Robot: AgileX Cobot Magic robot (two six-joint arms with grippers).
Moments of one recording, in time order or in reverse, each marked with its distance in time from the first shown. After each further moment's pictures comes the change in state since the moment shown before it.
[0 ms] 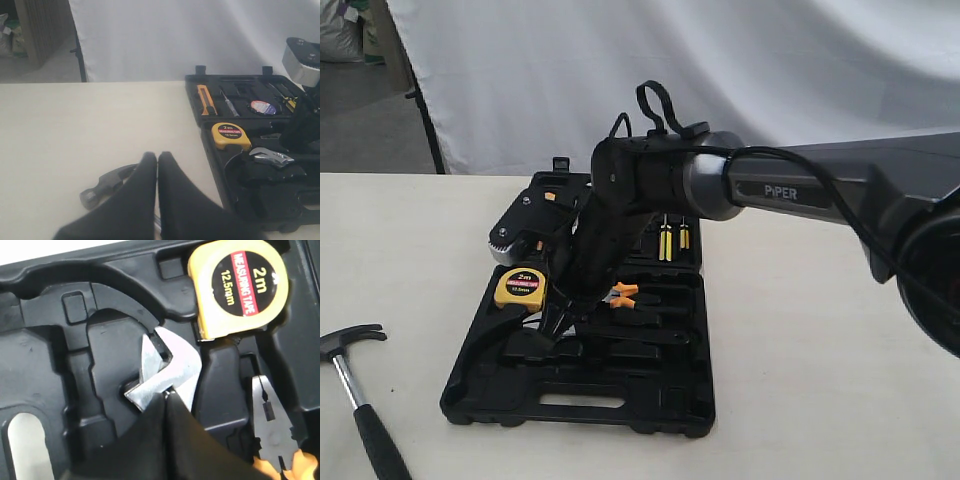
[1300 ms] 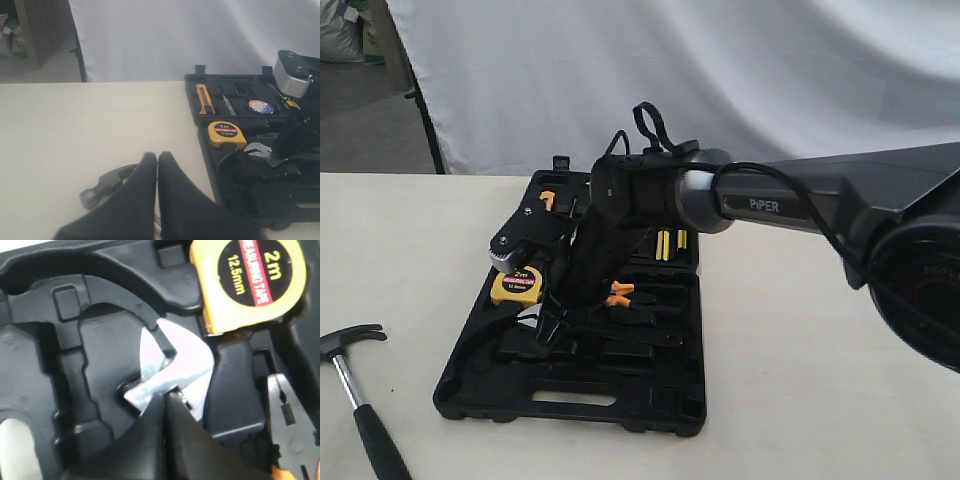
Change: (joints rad) left arm 0.000 0.000 0.000 0.000 0.000 0.000; right arm 0.000 0.045 -0.005 0.044 -0.035 0.000
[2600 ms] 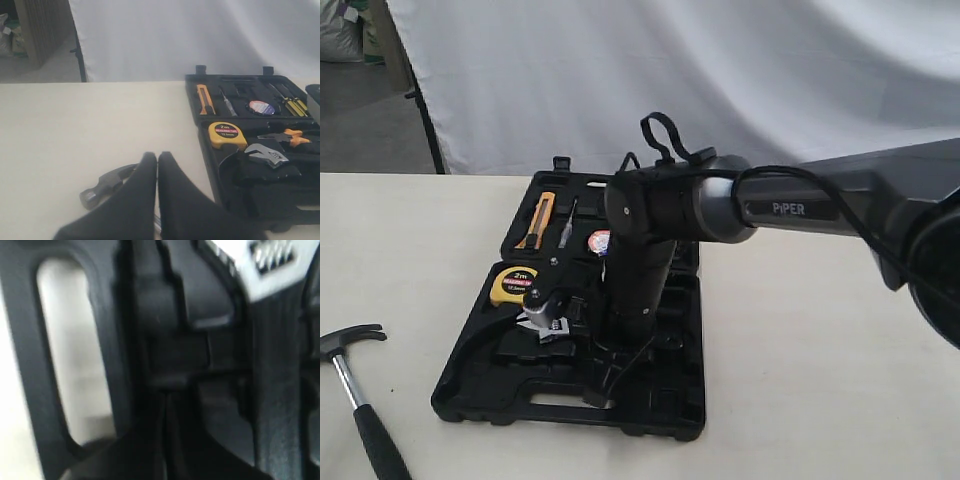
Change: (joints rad) left arm 0.000 0.000 0.000 0.000 0.000 0.000; right arm -0.002 -0.056 0.137 -0.119 0.203 -0.005
